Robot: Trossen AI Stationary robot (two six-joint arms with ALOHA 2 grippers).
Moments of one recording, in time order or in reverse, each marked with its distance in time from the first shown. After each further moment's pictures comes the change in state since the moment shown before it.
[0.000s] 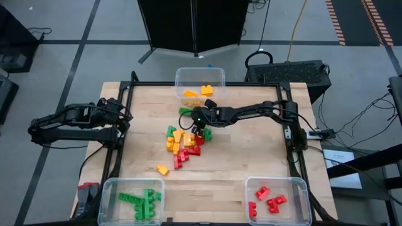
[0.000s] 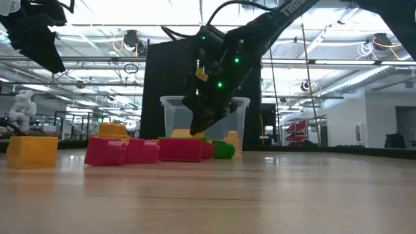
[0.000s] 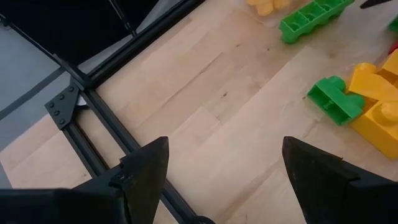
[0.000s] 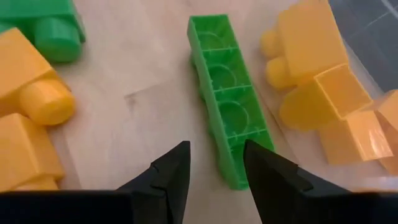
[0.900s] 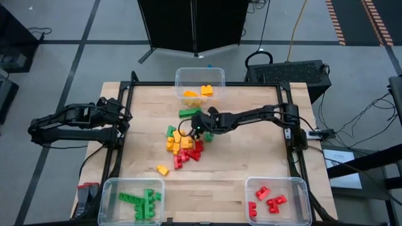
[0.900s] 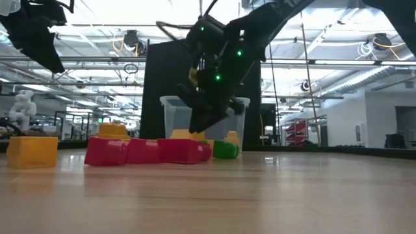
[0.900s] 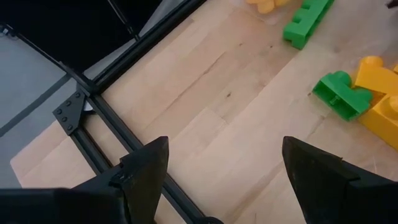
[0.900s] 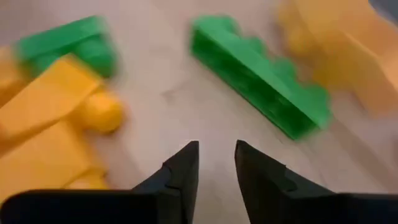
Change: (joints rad) left arm 0.000 0.000 0.000 -0.004 -0.012 0.046; right arm 0.073 -0.013 0.000 -0.049 0.039 0.339
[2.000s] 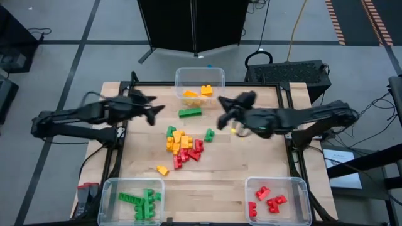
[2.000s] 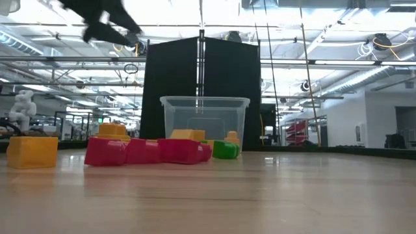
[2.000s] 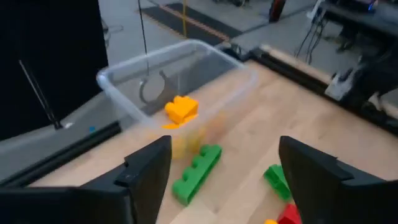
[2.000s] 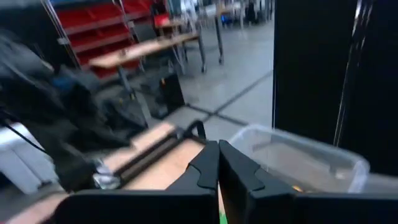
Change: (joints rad) left arm 0.000 0.308 0.000 0.877 0.054 0.070; right arm 0.293 -0.657 0.001 -0.002 0.558 0.001
